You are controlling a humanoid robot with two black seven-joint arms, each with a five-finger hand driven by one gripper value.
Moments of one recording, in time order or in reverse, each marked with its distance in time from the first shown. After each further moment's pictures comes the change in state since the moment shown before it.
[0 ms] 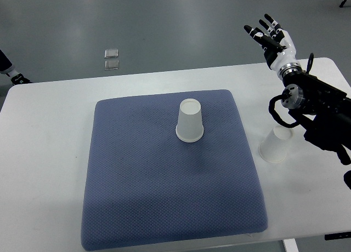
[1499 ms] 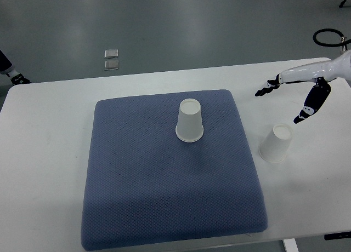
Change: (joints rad) left arm 0.000 0.000 0.000 0.000 0.000 0.000 0.000; right arm 0.242 -0.744 -0.310 0.785 -1.556 0.649 -0.047
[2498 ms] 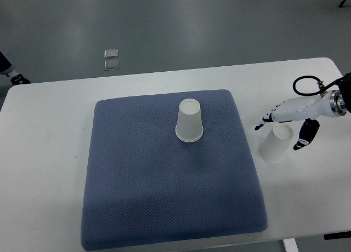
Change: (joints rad) left arm 0.000 0.000 0.000 0.000 0.000 0.000 0.000; right arm -0.101 0.057 -0.162 0.019 -0.256 -0.279 -0.010
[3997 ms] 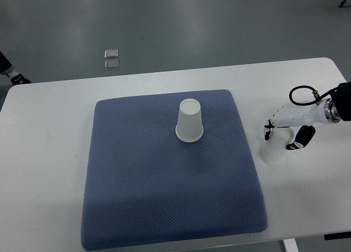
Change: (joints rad) left arm 0.000 0.000 0.000 0.000 0.000 0.000 0.000; right arm -0.035 0.067 -0.040 -0.095 -0.063 -0.100 -0.003
